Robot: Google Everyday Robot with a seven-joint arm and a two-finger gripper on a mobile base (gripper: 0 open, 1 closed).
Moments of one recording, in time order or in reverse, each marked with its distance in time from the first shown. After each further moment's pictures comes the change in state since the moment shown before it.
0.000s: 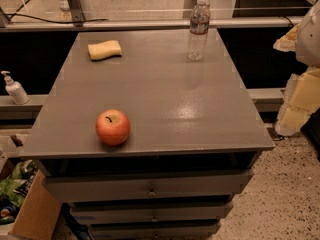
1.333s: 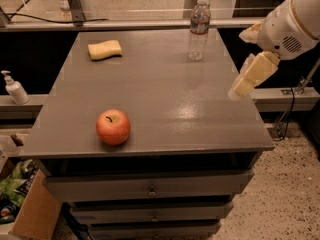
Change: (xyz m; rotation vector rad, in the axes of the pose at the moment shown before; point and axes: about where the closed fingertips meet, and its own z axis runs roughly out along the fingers) arm -0.051 -0.079 0.058 -0.007 -0.353 0.079
